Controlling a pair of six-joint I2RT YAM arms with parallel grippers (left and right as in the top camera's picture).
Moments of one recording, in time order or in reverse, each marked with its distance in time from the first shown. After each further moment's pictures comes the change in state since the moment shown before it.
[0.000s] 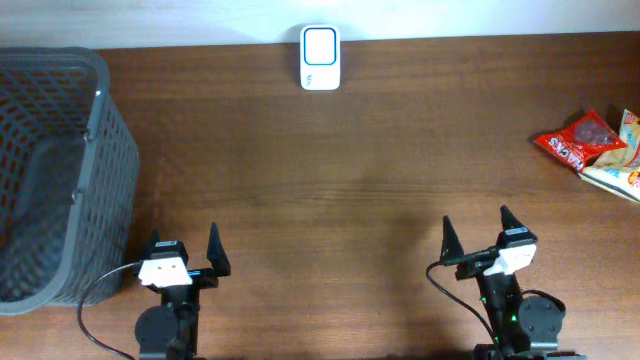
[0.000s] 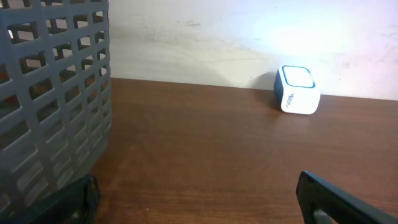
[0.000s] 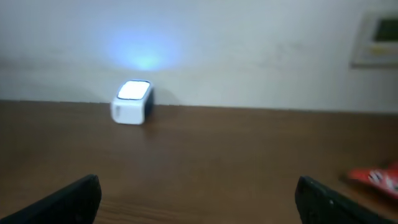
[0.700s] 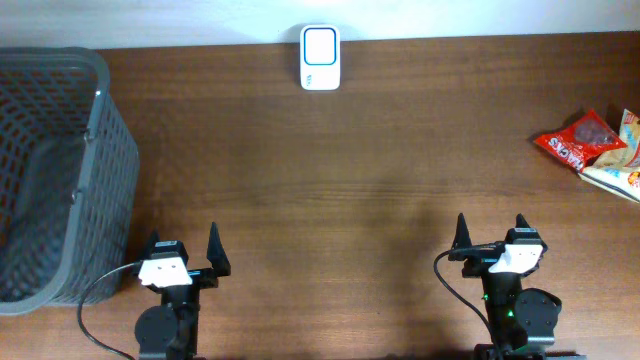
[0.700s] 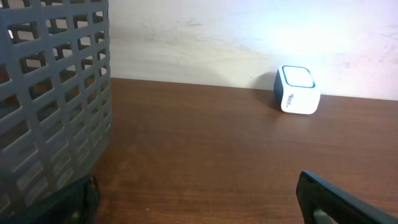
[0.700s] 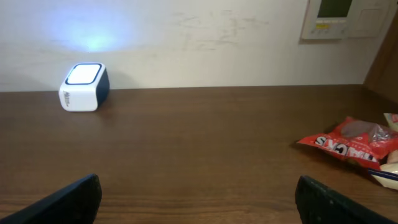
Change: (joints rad) left arm 0.000 0.000 0.000 0.000 0.000 0.000; right arm 0.000 -0.001 -0.006 -0.067 0.161 -0.026
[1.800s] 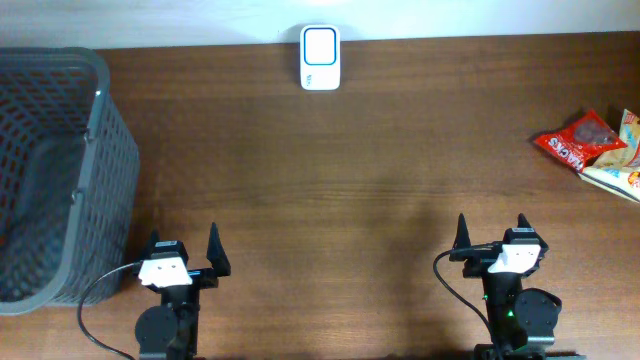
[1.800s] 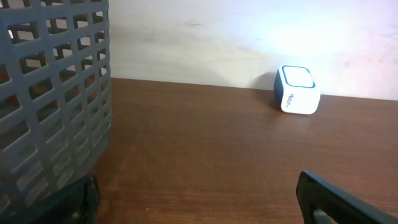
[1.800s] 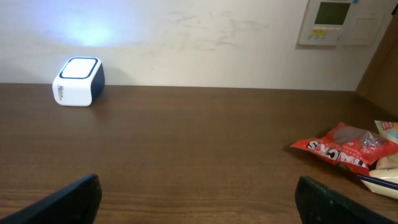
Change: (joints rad) left arm 0.000 0.000 0.000 0.000 0.000 0.000; right arm 0.000 0.000 0.000 -0.001 0.007 -0.049
